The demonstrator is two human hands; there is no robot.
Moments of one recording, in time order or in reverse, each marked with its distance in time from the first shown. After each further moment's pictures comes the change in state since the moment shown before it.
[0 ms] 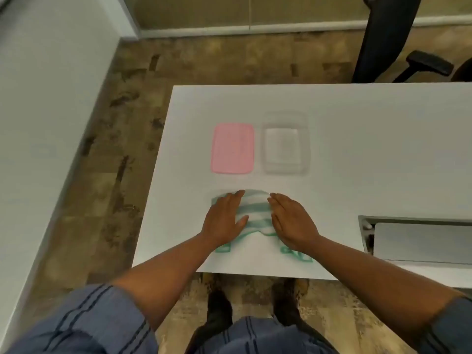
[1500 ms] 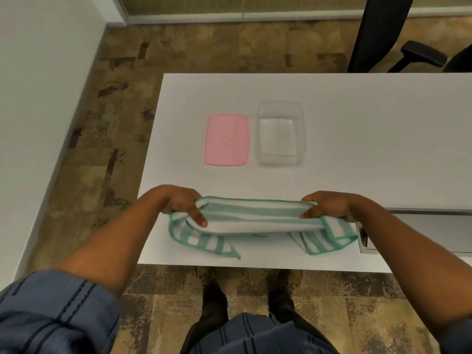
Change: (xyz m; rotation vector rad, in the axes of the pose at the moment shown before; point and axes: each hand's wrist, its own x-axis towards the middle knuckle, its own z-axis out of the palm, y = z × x) left_hand 0.033 -0.062 -0.105 -0.500 -1.062 -0.462; right_hand 0.010 0.096 -0.070 0.856 -0.855 0.626
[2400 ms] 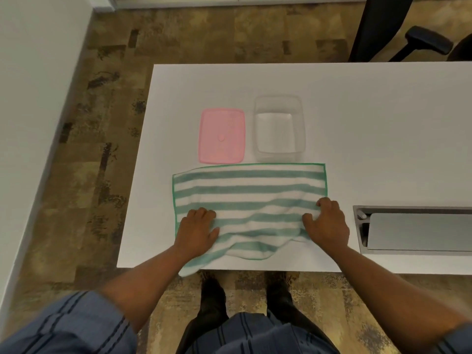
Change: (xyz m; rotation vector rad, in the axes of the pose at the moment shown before) left_hand 0.091 -0.058 0.100 0.584 0.935 0.267; right_hand 0.047 0.072 0.071 -0.254 1.072 0.017
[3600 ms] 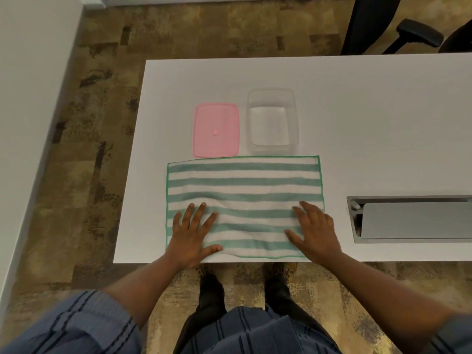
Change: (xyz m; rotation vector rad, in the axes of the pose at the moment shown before) left_hand -0.034 -0.017 0.027 0.205 -0.071 0.189; right_hand -0.035 0.038 0.019 -0.305 -0.102 -0.500
